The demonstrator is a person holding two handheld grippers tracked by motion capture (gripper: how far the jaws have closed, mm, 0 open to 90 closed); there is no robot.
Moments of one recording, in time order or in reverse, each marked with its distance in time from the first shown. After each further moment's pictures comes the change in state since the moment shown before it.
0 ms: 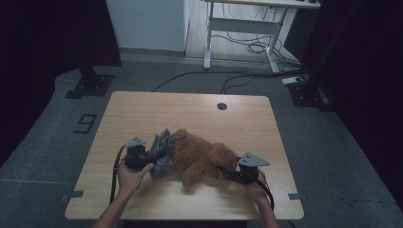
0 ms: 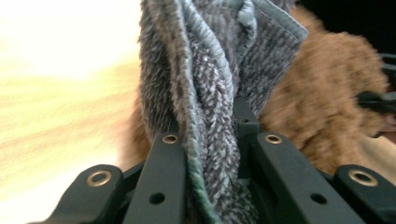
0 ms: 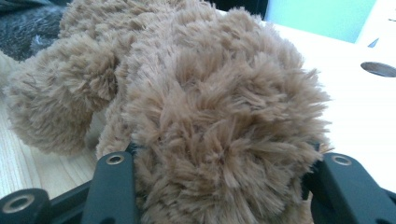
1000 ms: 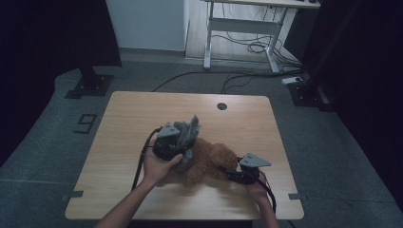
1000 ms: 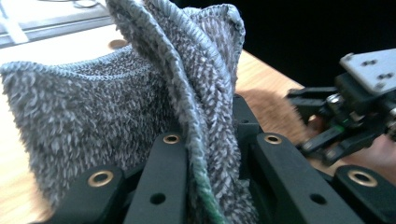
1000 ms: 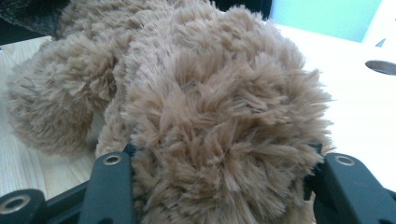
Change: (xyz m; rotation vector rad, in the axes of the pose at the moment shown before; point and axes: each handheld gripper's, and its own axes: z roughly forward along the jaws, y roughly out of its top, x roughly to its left) left arm -0.116 0.076 0.034 -0.005 -0.058 0.272; right arm -0.003 -0.004 -0.001 -0.009 0.017 0.008
